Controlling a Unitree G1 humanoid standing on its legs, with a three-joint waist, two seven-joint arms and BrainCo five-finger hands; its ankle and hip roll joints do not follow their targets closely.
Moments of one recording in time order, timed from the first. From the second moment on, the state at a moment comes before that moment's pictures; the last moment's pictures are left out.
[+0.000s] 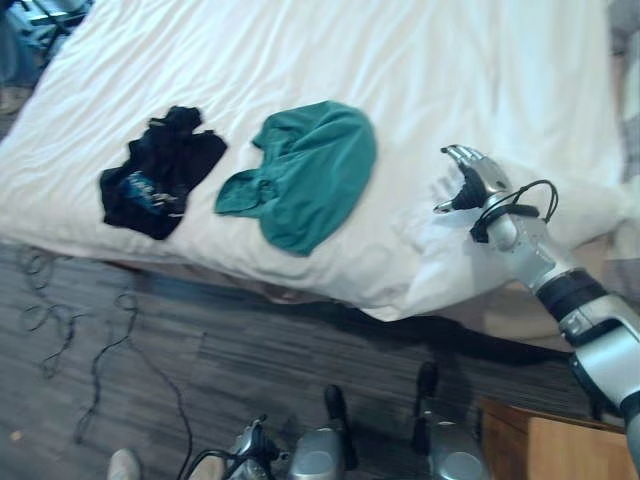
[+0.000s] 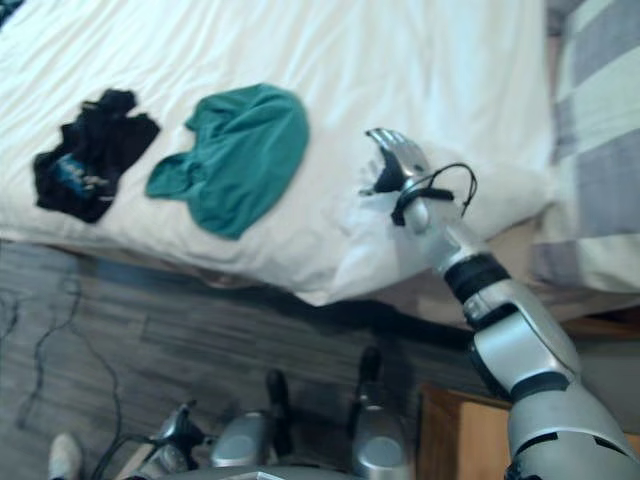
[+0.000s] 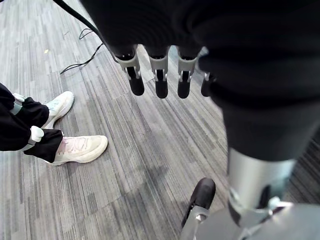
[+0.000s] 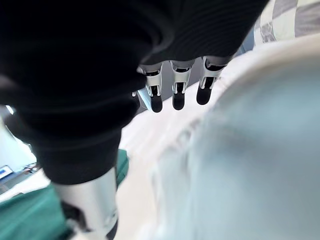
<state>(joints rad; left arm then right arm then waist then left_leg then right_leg) -0.07 0.20 -0.39 1.19 0.28 0.01 0.26 -0.98 -0.56 0.60 0.83 -0.38 0.01 -0.22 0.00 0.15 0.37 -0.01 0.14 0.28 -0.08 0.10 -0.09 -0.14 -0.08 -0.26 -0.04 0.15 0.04</state>
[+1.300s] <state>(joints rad) -0.13 0.19 -0.42 1.14 0.28 0.03 0.29 -0.67 -0.63 0.19 0.62 -0.28 0.04 -0.59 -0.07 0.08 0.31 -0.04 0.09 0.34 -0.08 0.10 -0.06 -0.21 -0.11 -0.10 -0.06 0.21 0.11</state>
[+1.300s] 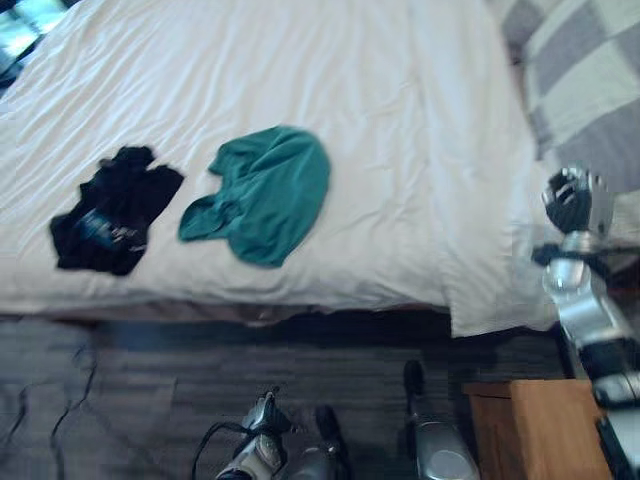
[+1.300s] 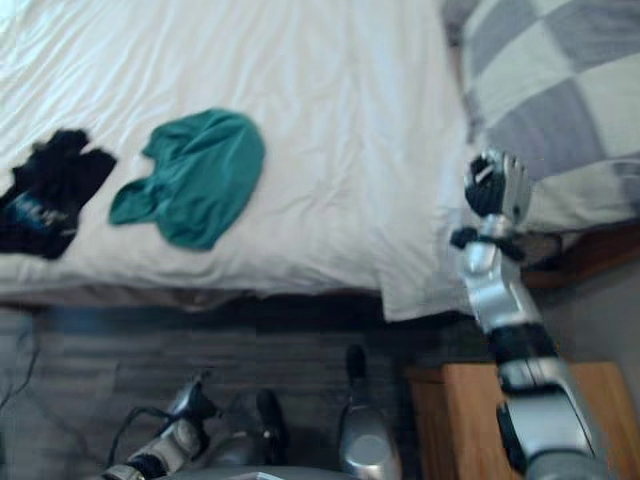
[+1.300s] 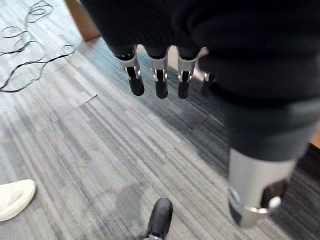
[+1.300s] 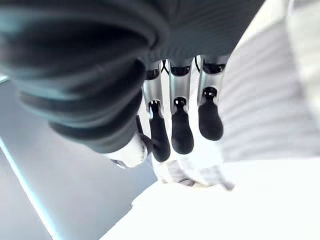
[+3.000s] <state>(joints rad) -0.14 0.25 -0.39 1.31 0.37 0.07 0.18 0.00 -0.18 0.24 1.18 -0.18 0.06 -0.23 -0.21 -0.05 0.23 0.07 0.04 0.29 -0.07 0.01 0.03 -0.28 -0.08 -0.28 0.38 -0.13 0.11</state>
